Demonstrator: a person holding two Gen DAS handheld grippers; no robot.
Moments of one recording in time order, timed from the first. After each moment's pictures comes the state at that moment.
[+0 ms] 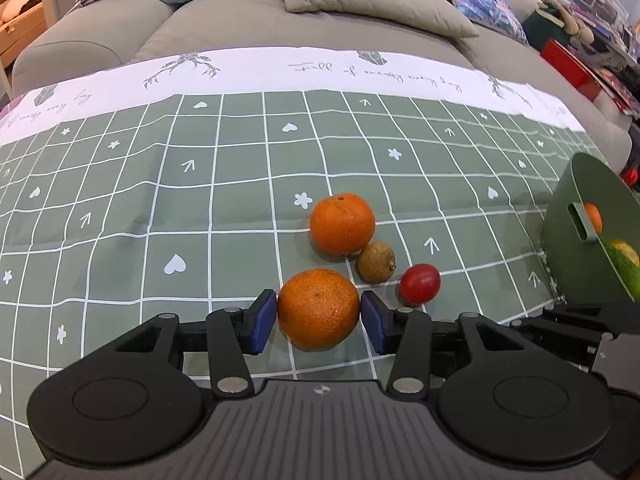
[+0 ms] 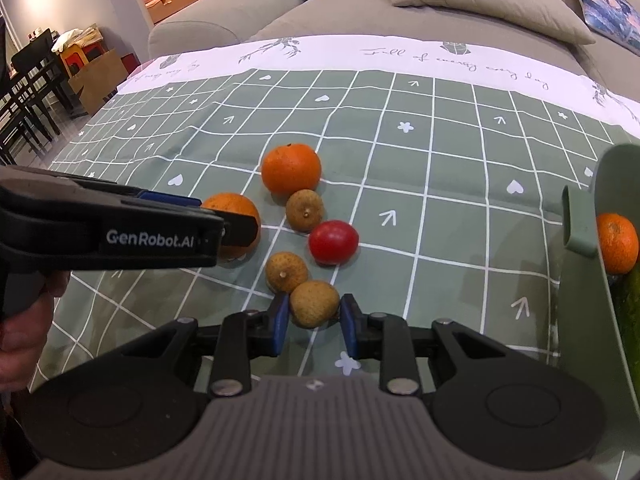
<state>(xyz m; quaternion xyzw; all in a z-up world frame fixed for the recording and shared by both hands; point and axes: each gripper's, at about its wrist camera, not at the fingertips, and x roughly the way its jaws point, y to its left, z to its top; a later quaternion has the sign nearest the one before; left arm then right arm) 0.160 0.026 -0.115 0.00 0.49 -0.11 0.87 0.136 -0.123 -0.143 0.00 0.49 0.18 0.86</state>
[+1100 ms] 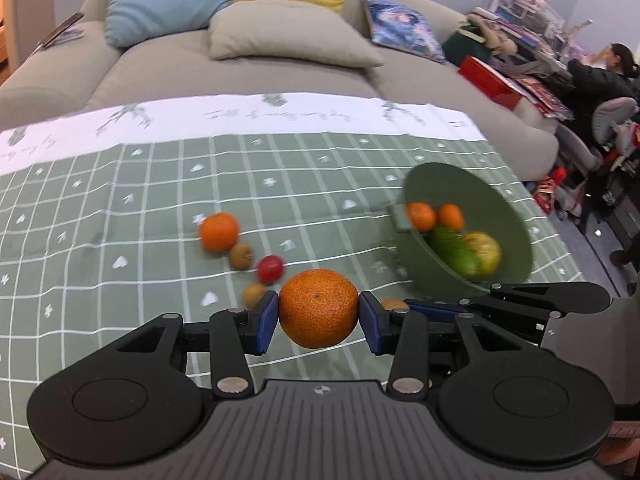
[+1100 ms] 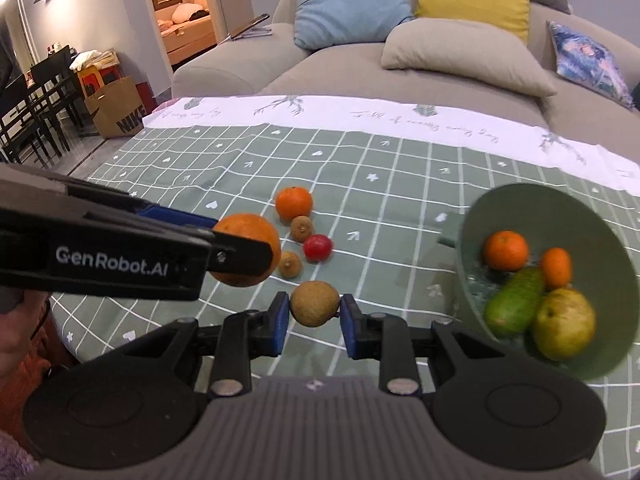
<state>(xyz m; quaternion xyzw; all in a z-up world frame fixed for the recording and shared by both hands) 0.077 -0.028 -0.026 -0.02 0.44 -0.19 0.87 0.051 -0.174 -0.055 -0.01 0.42 0.18 0.89</state>
